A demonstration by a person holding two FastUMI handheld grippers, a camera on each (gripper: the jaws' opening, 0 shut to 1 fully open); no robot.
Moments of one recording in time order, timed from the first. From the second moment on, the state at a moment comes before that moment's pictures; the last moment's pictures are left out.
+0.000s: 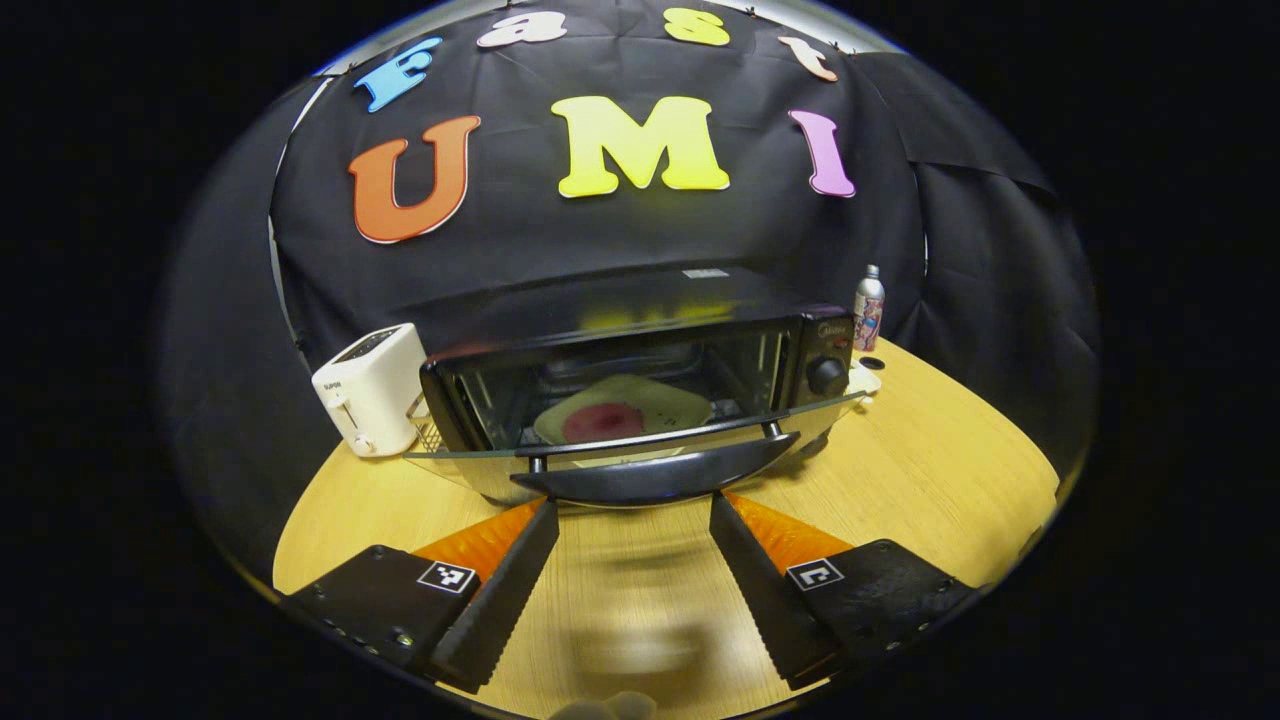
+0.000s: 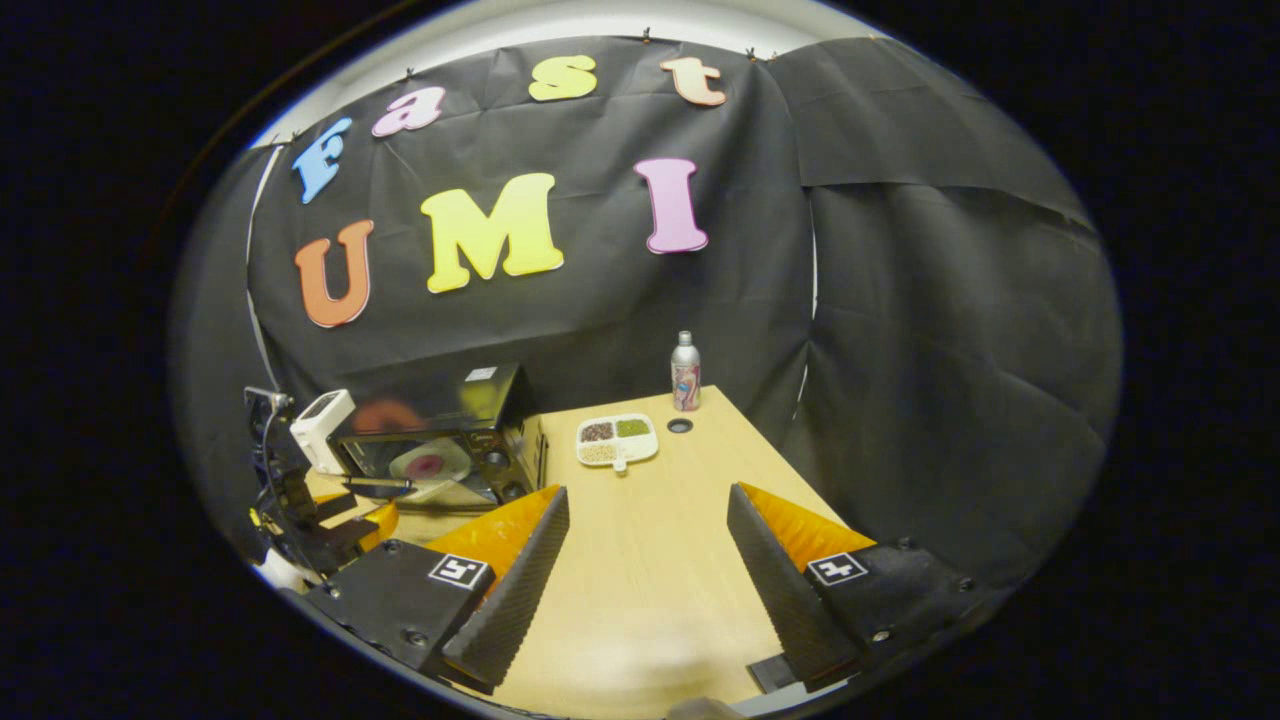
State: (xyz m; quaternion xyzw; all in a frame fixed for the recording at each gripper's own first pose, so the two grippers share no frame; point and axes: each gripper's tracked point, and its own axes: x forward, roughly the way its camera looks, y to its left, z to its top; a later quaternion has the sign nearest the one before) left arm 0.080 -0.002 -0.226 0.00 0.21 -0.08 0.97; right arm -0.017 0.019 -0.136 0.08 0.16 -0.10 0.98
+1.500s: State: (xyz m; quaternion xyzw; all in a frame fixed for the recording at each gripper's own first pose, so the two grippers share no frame) left arm -0.113 0.066 0.028 -0.04 0.01 -0.01 1.00; right arm -0.100 0.061 0.009 0.02 0.01 -0.02 1.00
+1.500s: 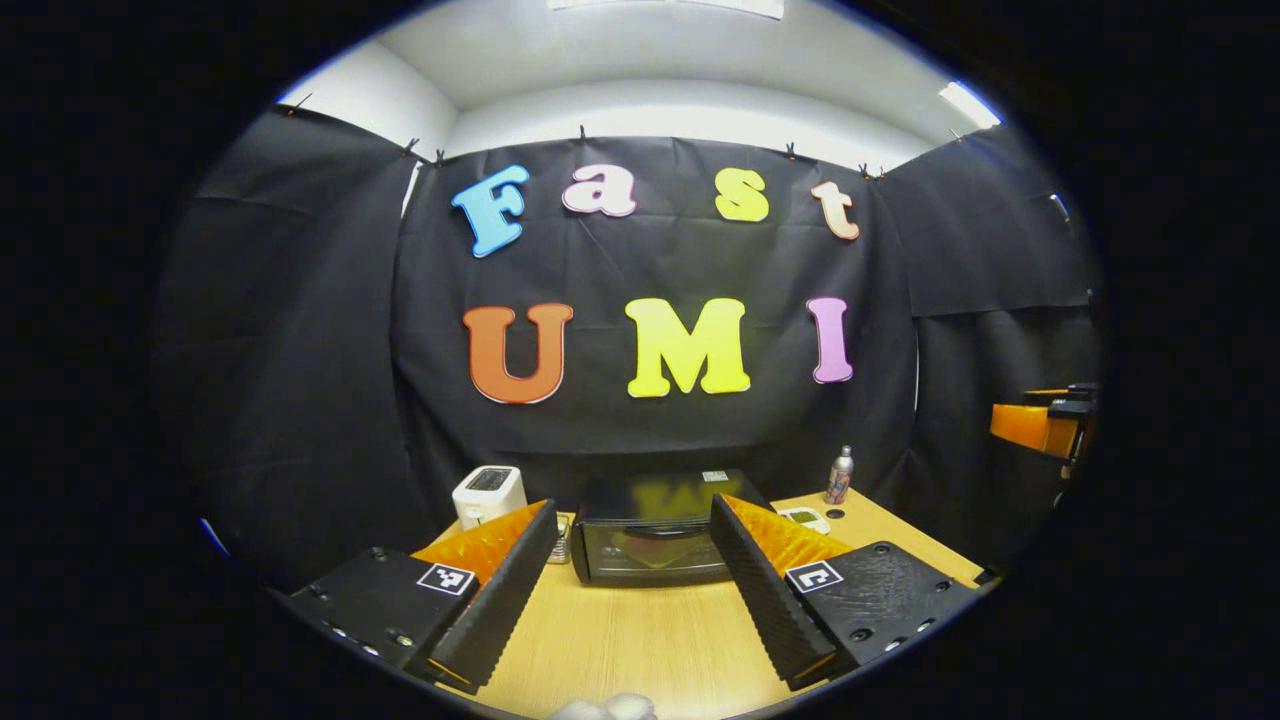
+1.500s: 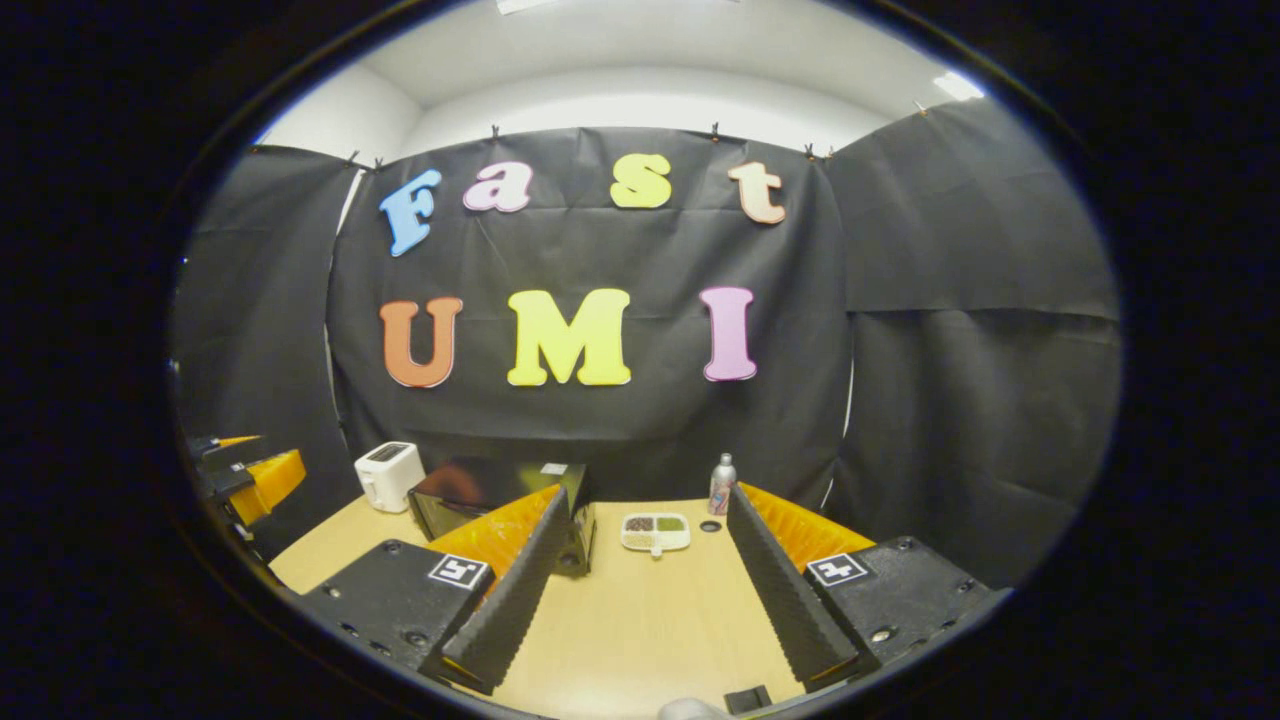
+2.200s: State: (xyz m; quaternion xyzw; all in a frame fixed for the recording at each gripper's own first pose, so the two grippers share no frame) left arm -0.139 0.045 0.063 -0.04 -0.02 0.00 1.00; right arm -0.122 0.037 0.034 0.02 -0.01 -0.02 1.00
